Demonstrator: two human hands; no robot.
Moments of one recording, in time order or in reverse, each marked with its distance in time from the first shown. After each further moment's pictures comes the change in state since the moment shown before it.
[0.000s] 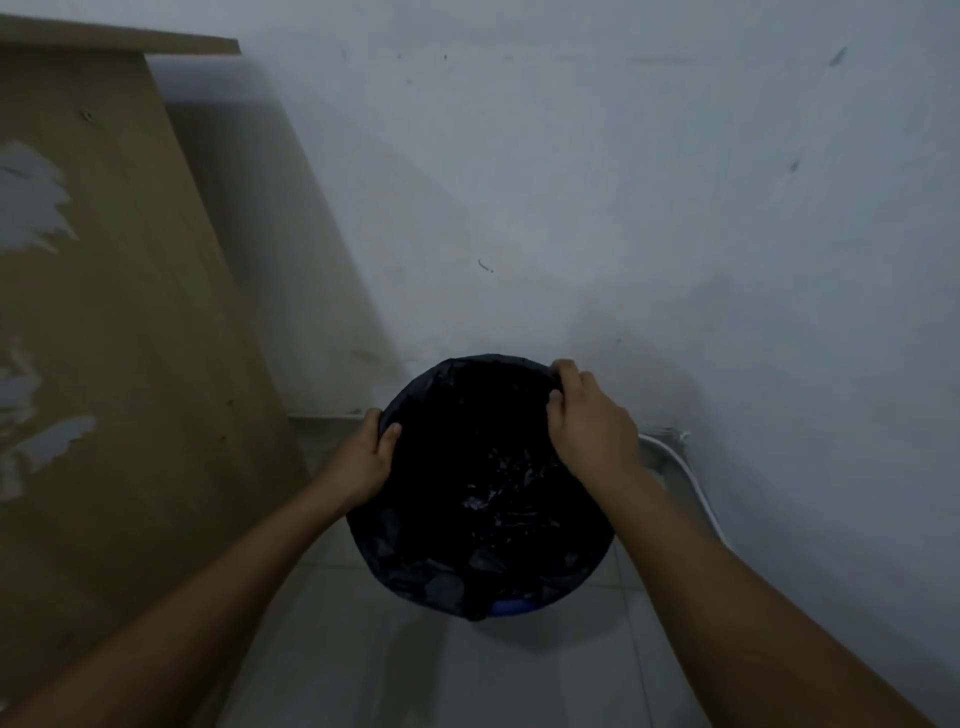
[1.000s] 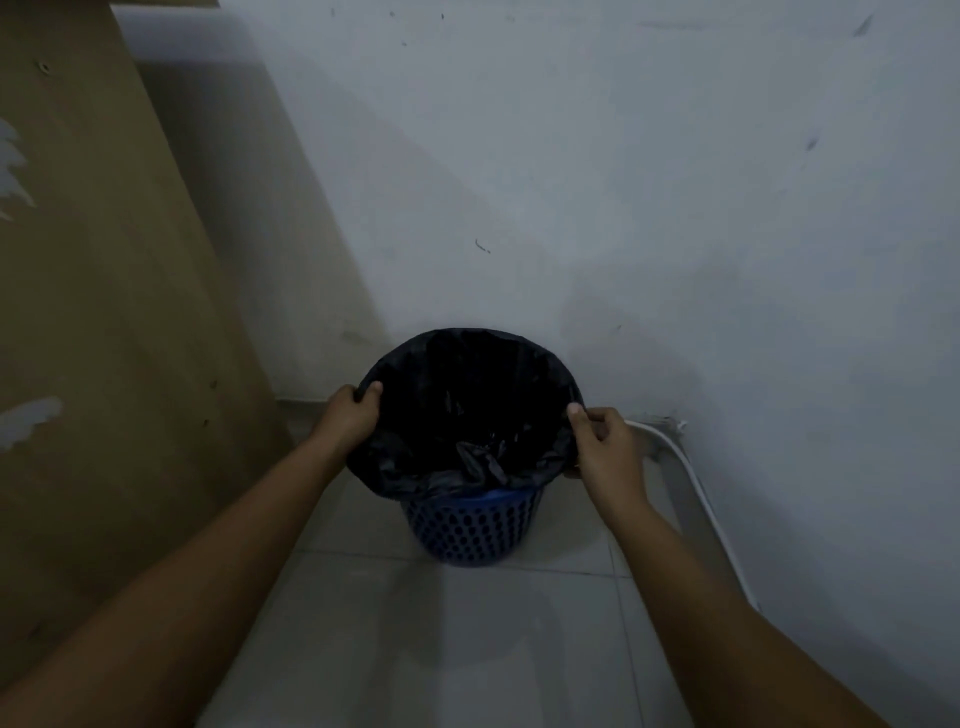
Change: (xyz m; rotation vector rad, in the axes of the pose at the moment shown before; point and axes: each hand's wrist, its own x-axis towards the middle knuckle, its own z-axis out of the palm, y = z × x) left_hand 0.056 -0.006 0.004 -0.264 0.164 -0.351; right_hand -0.038 0.034 0.032 0.914 -0.031 0.566
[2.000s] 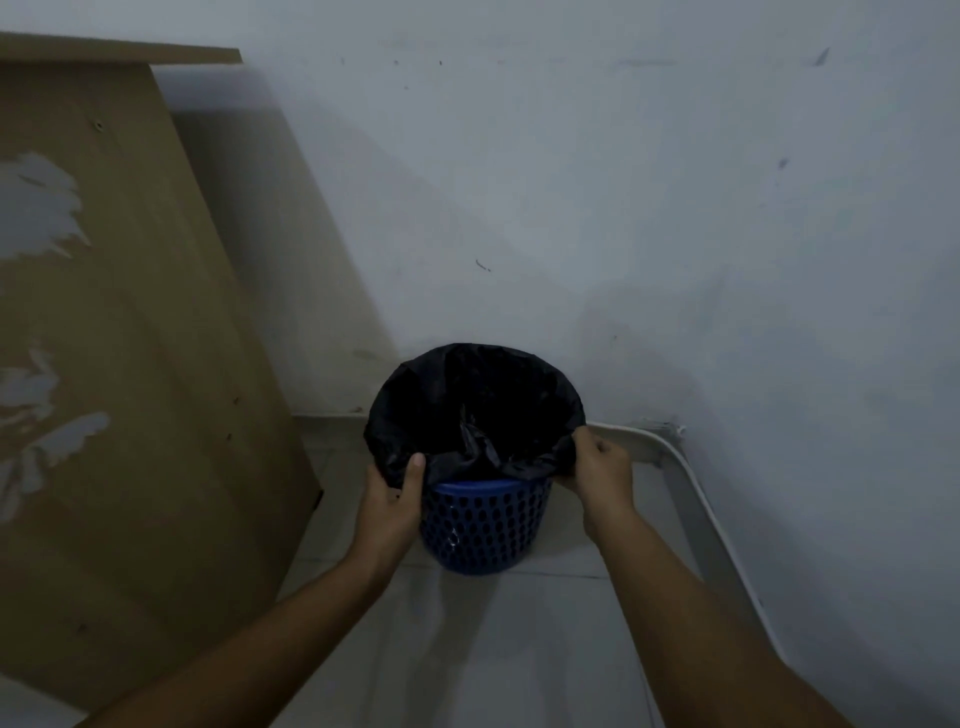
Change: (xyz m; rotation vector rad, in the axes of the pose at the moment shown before) left_hand -0.108 -0.052 0.048 -0.303 0.023 0.156; right_hand -0.028 -0.014 0.013 0.225 0.093 0.274
